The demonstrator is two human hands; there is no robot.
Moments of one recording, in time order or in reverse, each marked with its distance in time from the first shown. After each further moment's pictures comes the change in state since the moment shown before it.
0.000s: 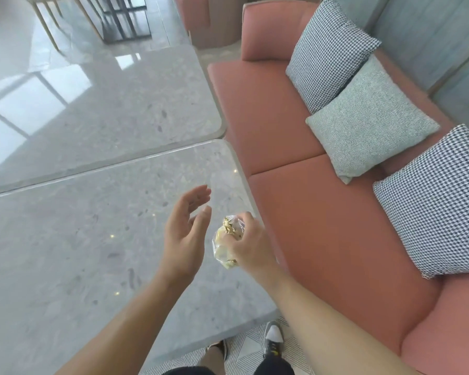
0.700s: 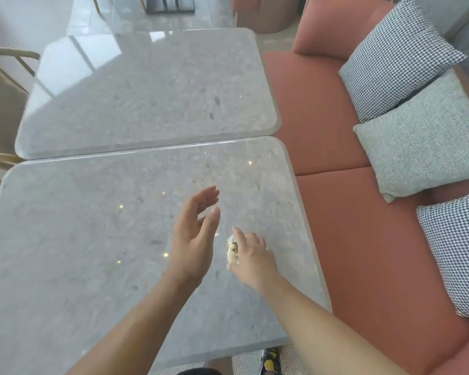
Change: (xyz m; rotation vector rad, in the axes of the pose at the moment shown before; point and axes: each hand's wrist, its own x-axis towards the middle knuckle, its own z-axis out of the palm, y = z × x) left_hand 0.027 -0.032 -0.104 -0.039 0.129 -0.075; right_hand 0.024 -0.017 0.124 -0.647 -0.408 -0.098
